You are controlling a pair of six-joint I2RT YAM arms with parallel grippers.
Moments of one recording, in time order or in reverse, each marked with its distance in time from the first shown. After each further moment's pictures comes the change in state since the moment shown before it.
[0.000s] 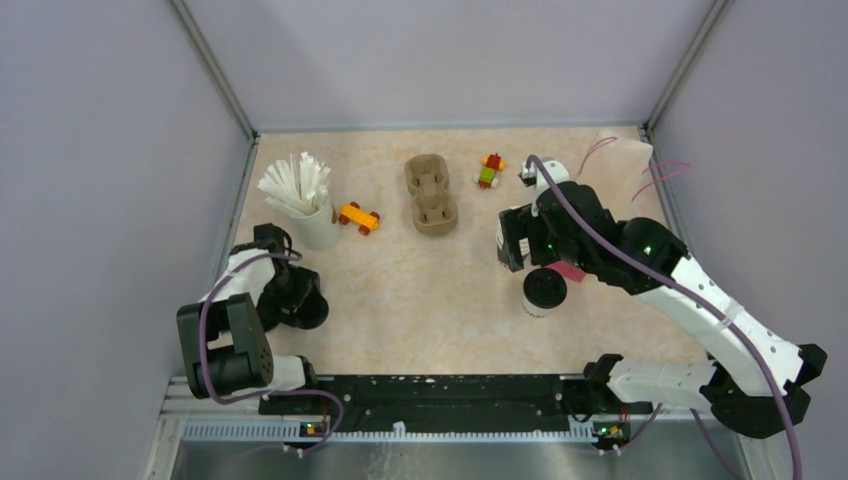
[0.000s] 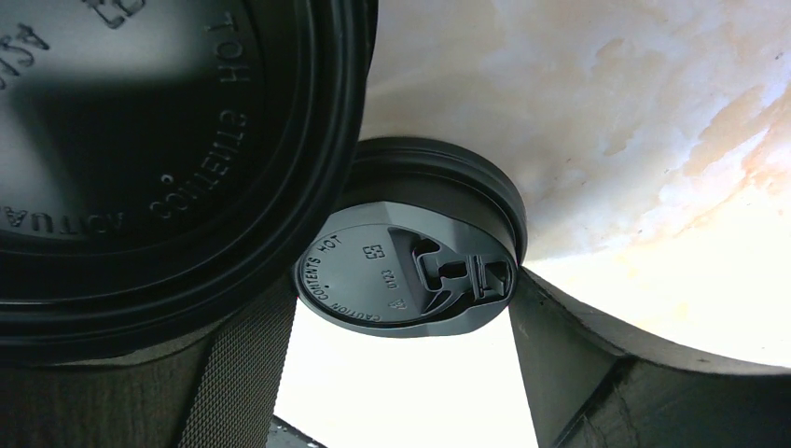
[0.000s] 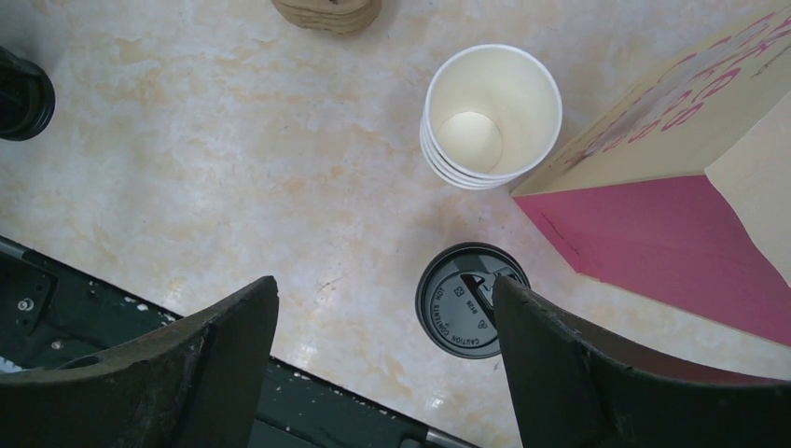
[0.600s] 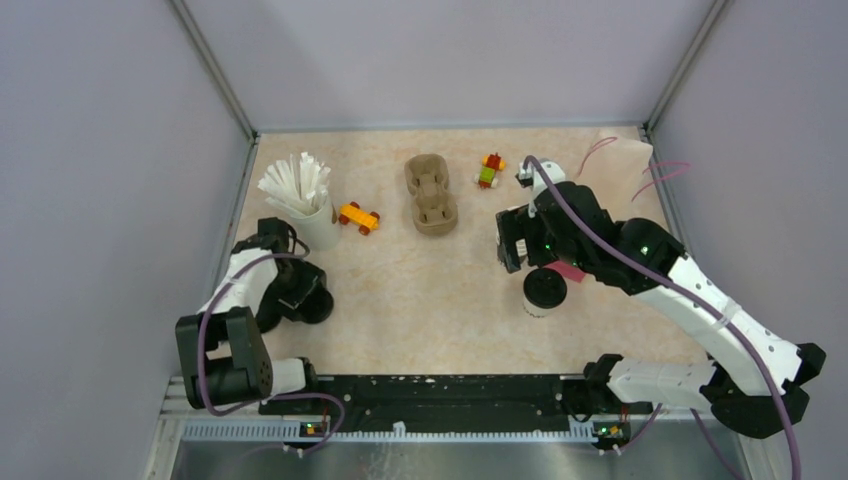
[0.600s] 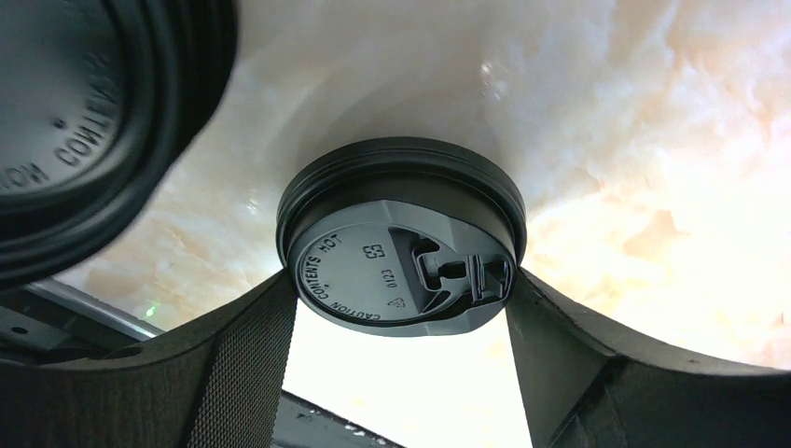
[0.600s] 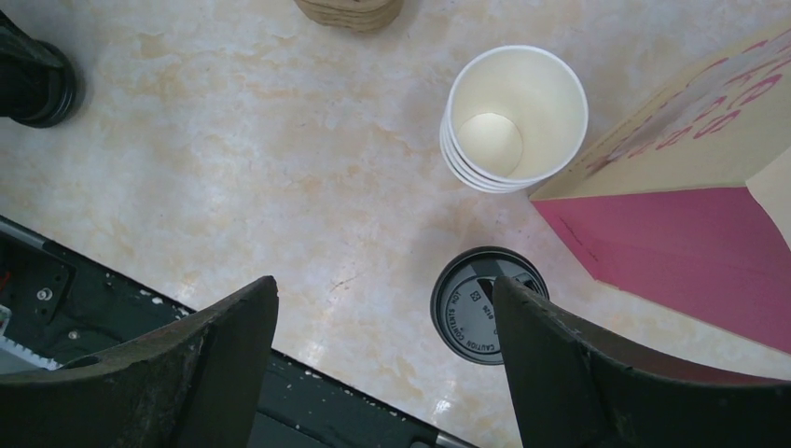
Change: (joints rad) left arm -0.052 -0.042 0.035 -0.027 0.026 0.111; right arm 0.000 -0.005 -0.010 0.017 -0.027 -0.007
